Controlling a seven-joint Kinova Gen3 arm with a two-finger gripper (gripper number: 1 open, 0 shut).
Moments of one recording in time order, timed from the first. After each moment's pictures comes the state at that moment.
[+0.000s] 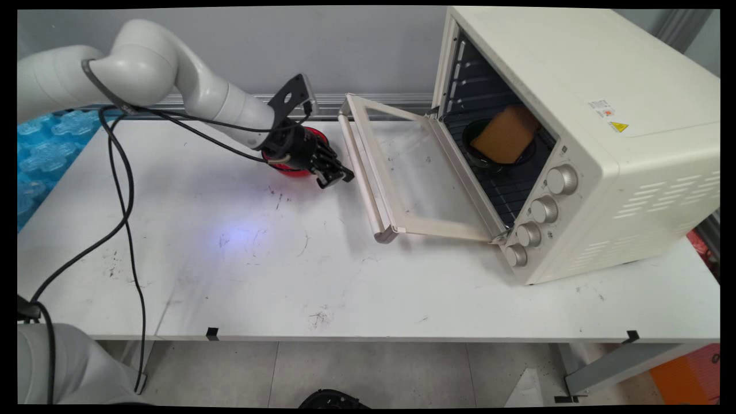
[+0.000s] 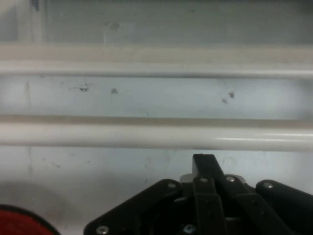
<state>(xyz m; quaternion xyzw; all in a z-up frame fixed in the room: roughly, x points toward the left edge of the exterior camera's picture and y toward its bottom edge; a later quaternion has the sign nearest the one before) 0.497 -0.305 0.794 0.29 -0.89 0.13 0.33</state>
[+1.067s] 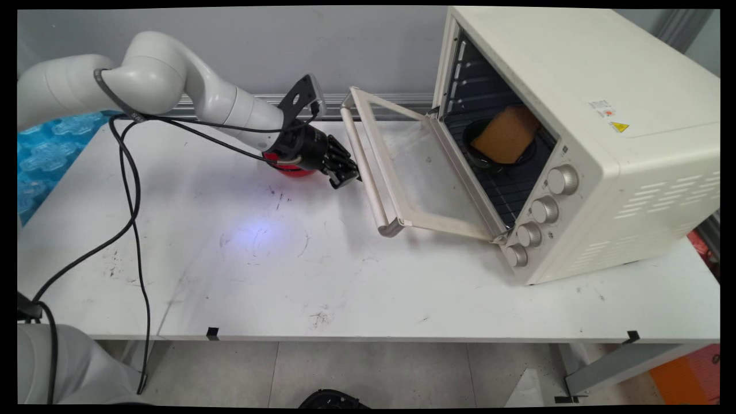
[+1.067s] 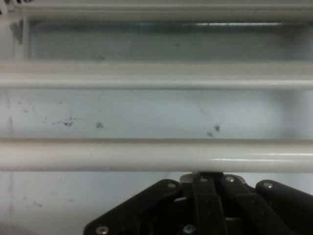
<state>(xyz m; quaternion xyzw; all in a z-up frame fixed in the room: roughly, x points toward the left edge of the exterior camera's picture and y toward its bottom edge) 0.486 -0.309 0.788 0.28 -0.88 0.13 0.37</state>
